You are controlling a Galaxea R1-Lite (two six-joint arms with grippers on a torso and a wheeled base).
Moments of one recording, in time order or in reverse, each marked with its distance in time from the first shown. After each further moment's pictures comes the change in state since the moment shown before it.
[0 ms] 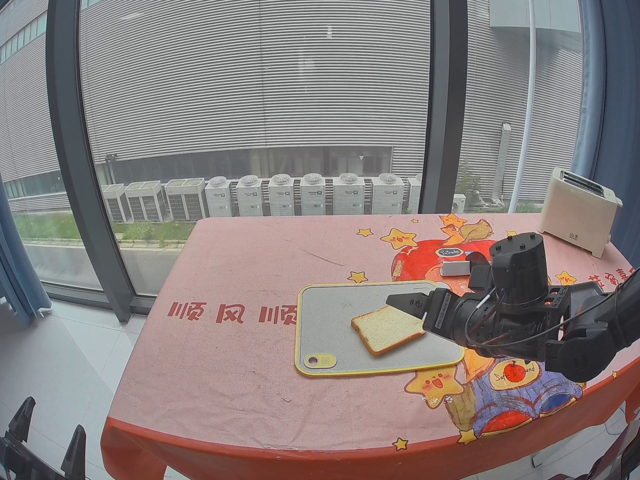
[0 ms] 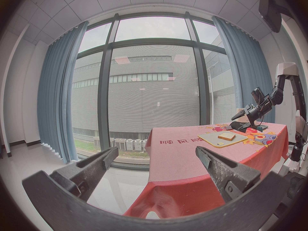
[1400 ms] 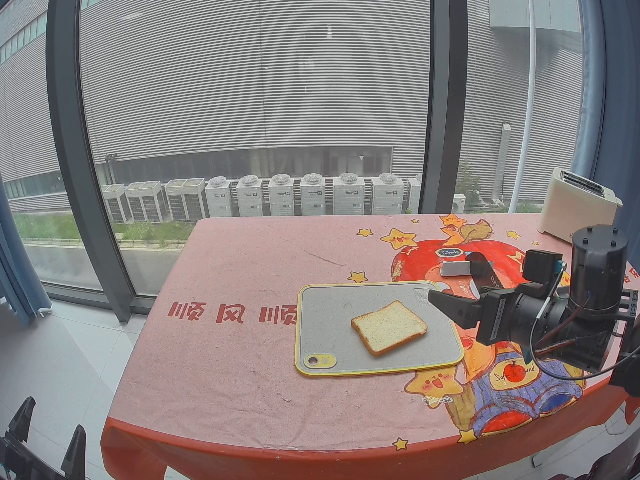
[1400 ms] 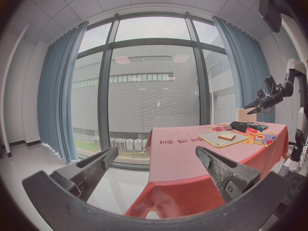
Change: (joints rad) left arm 0.000 0.000 0.000 0.000 0.000 0.000; right arm 0.039 -0.294 0.135 0.003 -0.123 -0.402
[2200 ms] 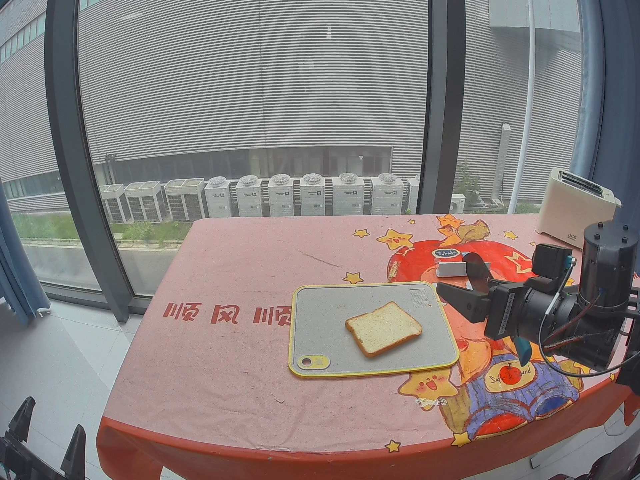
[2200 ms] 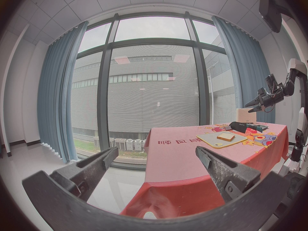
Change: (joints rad) left arm 0.000 0.000 0.000 0.000 0.003 -0.001; right arm -0.005 -0.034 0.003 0.002 -0.029 -0.016
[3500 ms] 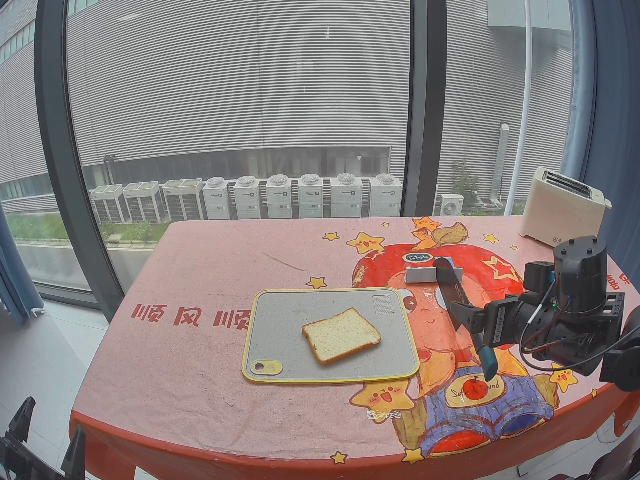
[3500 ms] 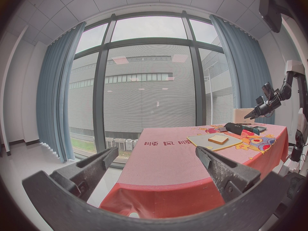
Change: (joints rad) left arm 0.000 0.000 0.000 0.000 -0.002 -0.001; right arm -0.063 0.085 0.009 0.074 -0.137 -0.074
